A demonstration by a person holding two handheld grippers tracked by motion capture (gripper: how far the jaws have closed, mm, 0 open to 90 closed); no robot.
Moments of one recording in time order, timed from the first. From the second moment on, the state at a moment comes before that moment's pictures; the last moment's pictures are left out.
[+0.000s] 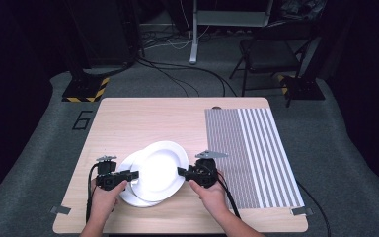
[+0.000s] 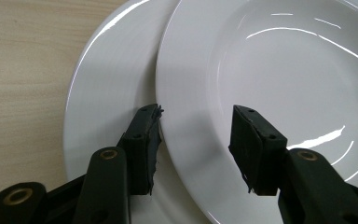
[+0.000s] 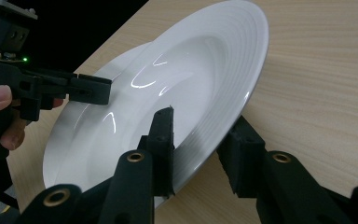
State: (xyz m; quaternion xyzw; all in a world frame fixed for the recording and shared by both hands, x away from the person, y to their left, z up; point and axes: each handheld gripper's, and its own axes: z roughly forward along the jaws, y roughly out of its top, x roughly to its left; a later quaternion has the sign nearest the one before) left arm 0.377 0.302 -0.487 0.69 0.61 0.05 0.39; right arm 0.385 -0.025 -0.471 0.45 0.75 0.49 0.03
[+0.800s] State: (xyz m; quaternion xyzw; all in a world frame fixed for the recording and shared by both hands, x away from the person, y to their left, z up) left arm 0.364 0.300 -0.493 0.69 0.60 0.03 0.41; right arm 0.384 -0.029 -0.474 0.46 0.74 0.50 0.03
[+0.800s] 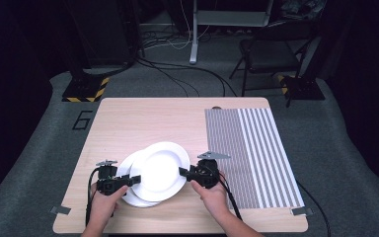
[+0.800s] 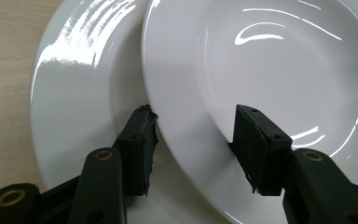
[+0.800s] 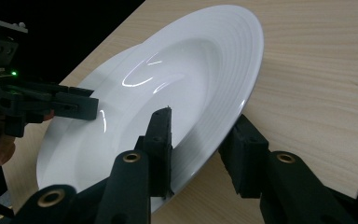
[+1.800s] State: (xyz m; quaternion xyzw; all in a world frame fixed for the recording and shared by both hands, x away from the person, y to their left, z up) left arm 0.348 0.293 -0.478 0.68 0.60 0.05 0.43; right arm 0.376 -0.019 -0.466 0.46 0.78 0.41 0.08
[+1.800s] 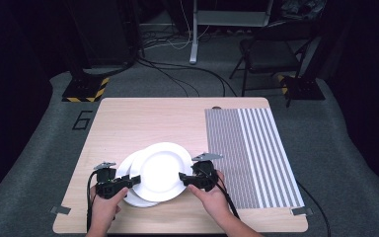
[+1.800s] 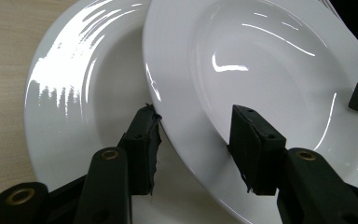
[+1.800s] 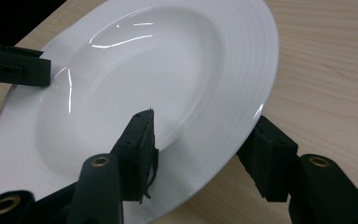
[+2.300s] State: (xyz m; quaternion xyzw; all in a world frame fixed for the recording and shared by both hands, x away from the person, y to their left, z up) left arm 0.344 0.288 -0.473 0.67 0.60 0.06 0.44; right arm 0.379 -0.019 -0.467 0.47 0.78 0.41 0.08
